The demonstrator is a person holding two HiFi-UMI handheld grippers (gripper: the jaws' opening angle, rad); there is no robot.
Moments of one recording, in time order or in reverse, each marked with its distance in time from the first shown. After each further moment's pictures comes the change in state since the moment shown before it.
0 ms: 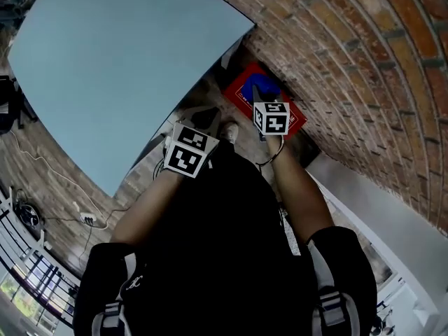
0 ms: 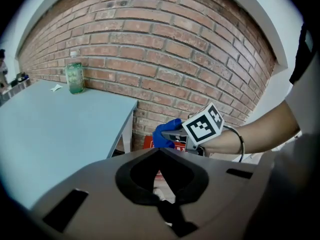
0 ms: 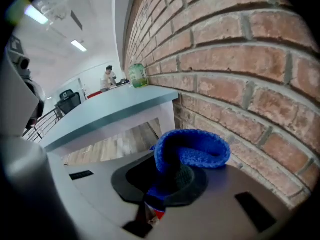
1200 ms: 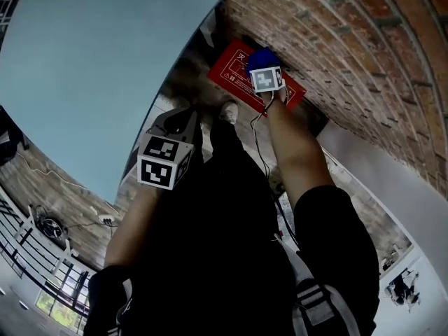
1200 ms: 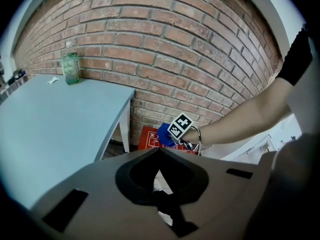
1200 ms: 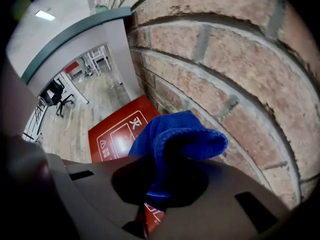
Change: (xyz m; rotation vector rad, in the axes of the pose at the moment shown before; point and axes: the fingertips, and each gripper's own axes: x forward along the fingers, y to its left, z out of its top) left arm 0.012 -0.010 -0.019 -0.011 0.121 -0.011; right arm 0.077 -0.116 -0.139 0.052 0.425 -0.181
